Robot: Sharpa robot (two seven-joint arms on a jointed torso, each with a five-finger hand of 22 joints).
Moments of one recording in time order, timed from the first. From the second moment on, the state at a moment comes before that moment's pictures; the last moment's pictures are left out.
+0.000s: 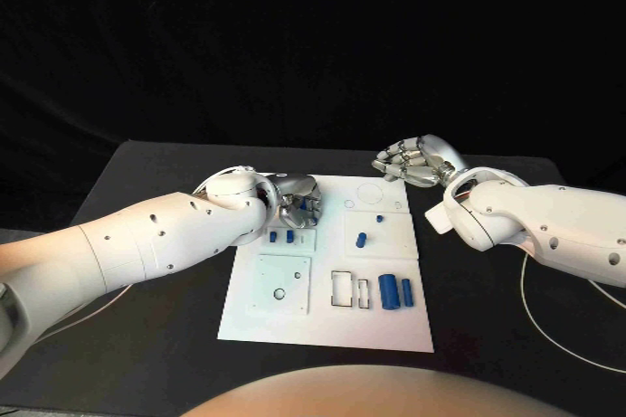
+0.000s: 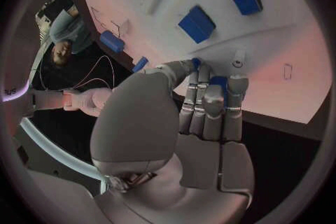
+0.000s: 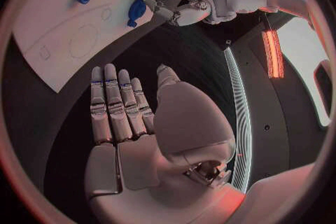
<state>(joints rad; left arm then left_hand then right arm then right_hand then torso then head) 1.16 -0.49 -0.06 1.23 -1.47 -0.03 -0.06 1.47 -0.22 0.59 0.16 0.21 0.93 0.16 0.36 0.24 0.98 0.10 0.50 0.11 1.25 0.03 1.42 0.75 0.15 1.04 0.14 1.23 0.95 1.20 -0.90 -0.14 1.51 -0.70 -0.55 0.11 1.34 0.01 -0.06 0.29 0.37 0.72 0.19 0.31 0.33 0.89 0.20 0.35 0.07 1.04 0.16 0.11 0.26 0.18 0.87 0.27 0.07 0.25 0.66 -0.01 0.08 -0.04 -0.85</state>
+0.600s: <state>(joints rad) 1.15 -0.51 -0.06 1.25 -1.46 -0.06 -0.04 1.47 -0.22 0.62 0.13 0.21 0.95 0.16 0.34 0.24 1.03 0.10 0.40 0.08 1.27 0.03 1.43 0.76 0.15 1.08 0.13 1.26 0.99 1.20 -0.90 -0.14 1.51 -0.70 -0.55 0.11 1.34 0.01 -0.06 0.29 0.37 0.72 0.19 0.31 0.33 0.89 0.20 0.35 0.07 1.04 0.16 0.11 0.26 0.18 0.87 0.27 0.07 0.25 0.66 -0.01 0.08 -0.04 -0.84</state>
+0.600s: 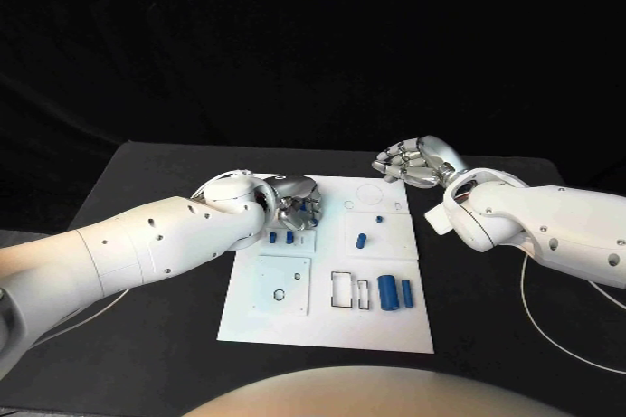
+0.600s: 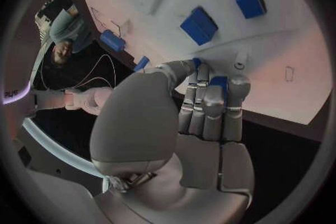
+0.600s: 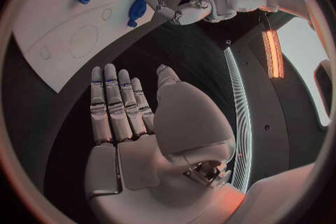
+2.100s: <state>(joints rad) 1.14 -0.69 -0.02 1.38 -1.42 -0.12 -0.03 1.48 -0.23 0.63 0.13 0.21 0.96 0.17 0.33 0.24 1.05 0.10 0.37 0.08 1.28 0.03 1.43 0.77 0.15 1.09 0.13 1.27 1.01 1.19 -0.90 -0.14 1.50 -0.70 -0.55 0.11 1.34 0.01 -0.06 0.29 0.37 0.72 0.19 0.31 0.33 0.89 0.20 0.35 0.07 1.04 0.16 0.11 0.26 0.18 0.87 0.27 0.07 0.25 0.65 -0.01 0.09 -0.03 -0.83</state>
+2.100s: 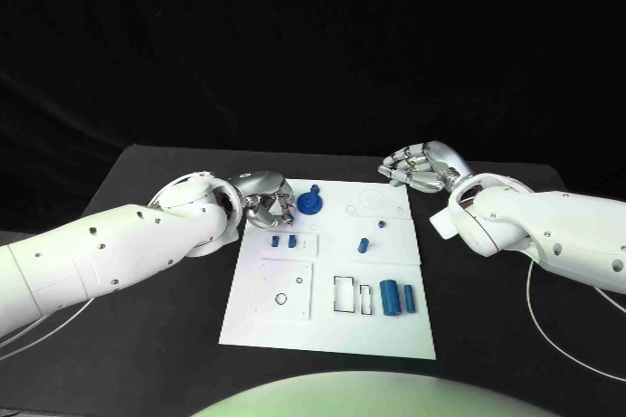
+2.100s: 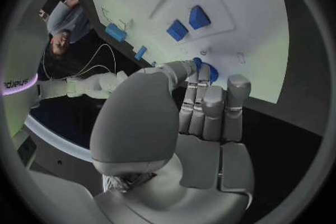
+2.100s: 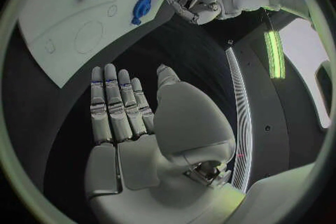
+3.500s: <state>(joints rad) 1.14 -0.66 -0.02 1.34 -1.42 -0.06 -0.06 1.48 -0.23 0.63 0.13 0.21 0.96 0.17 0.33 0.24 1.06 0.10 0.36 0.08 1.28 0.03 1.43 0.75 0.15 1.09 0.13 1.27 1.00 1.19 -0.90 -0.14 1.50 -0.70 -0.55 0.11 1.34 0.01 -0.06 0.29 0.37 0.72 0.19 0.31 0.33 0.89 0.20 0.35 0.07 1.04 0.16 0.11 0.26 0.18 0.87 0.27 0.07 0.25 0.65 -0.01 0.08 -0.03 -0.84</state>
